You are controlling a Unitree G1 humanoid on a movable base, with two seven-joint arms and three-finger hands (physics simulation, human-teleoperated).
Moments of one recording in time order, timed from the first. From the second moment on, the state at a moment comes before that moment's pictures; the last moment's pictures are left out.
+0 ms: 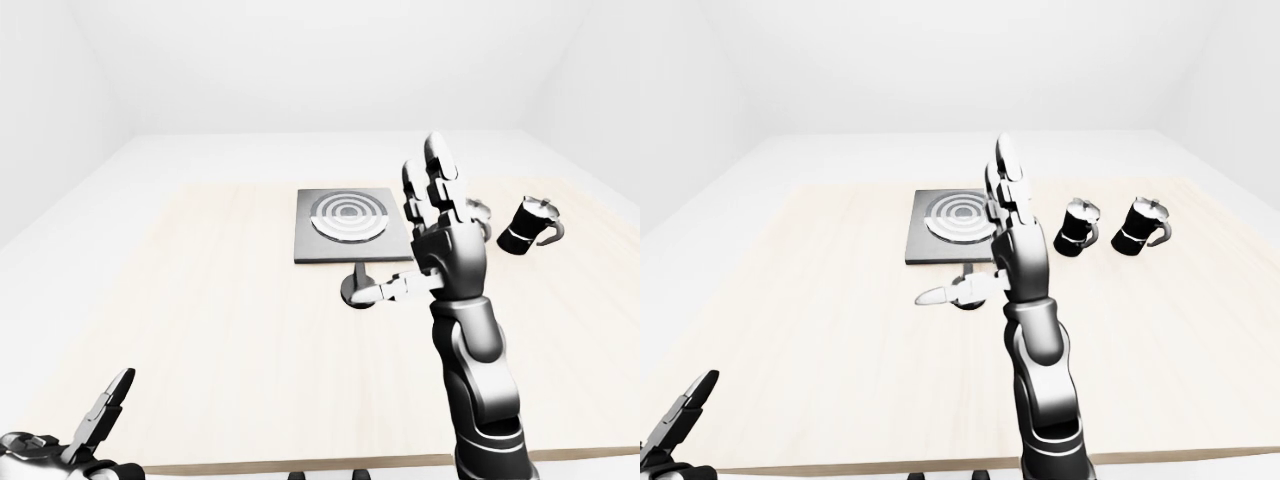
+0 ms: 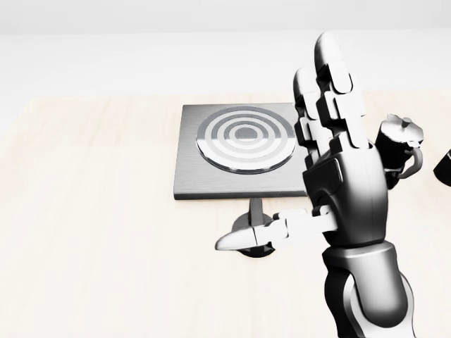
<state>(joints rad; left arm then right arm) 0.30 -0.13 0.63 -0.24 -0.31 -0.09 0.52 -0.18 0.00 0.07 -0.51 0.04 0.09 0.06</state>
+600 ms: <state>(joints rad) 0.30 -0.13 0.63 -0.24 -0.32 -0.09 0.52 -0.07 0.02 0.09 -0.36 0.01 0.09 0.05</state>
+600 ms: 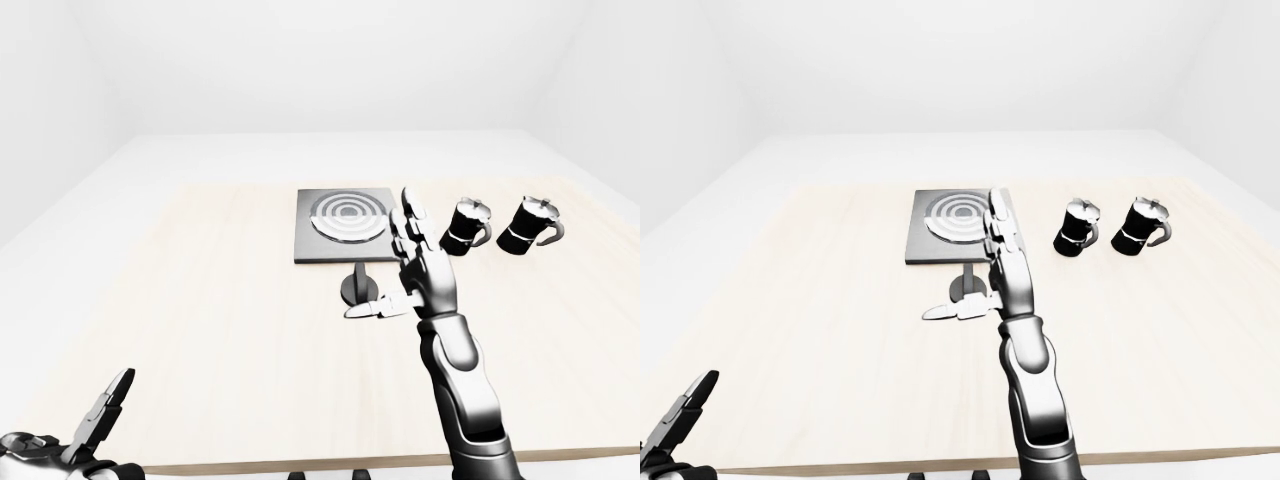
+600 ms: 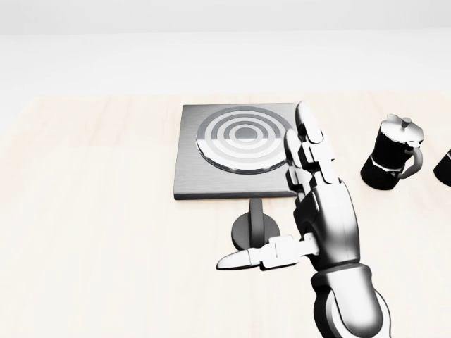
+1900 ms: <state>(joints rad) 0.30 -0.13 0.63 -0.24 -0.32 -0.09 0.52 -0.09 0.03 0.07 0.10 -0.01 0.09 0.04</state>
